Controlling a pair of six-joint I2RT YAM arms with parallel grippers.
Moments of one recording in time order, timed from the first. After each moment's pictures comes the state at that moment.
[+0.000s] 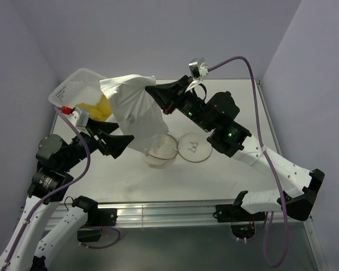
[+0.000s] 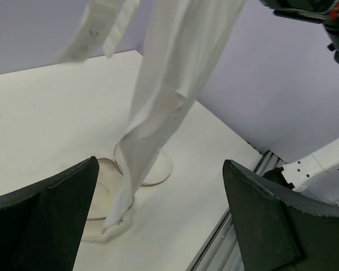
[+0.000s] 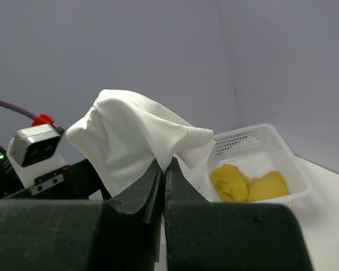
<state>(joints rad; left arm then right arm) -0.39 0.58 0.90 -0.23 0.47 -0.42 0.90 1.24 1.36 0.23 -0.02 0.33</state>
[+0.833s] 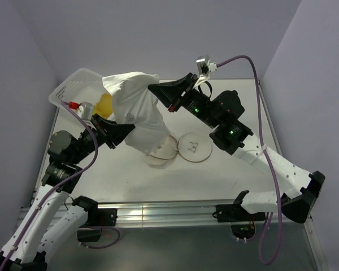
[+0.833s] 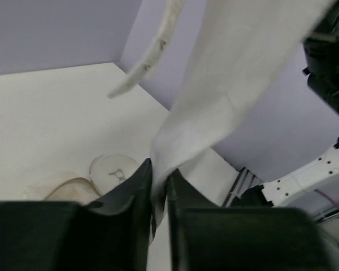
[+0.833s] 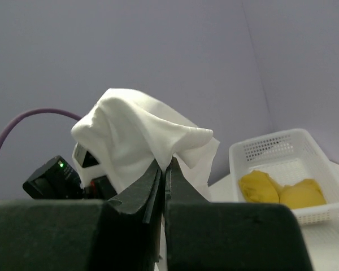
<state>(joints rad) -0.39 0.65 0.77 0.06 0.50 -0.56 0.81 1.24 1.33 0.32 -0.18 0.49</state>
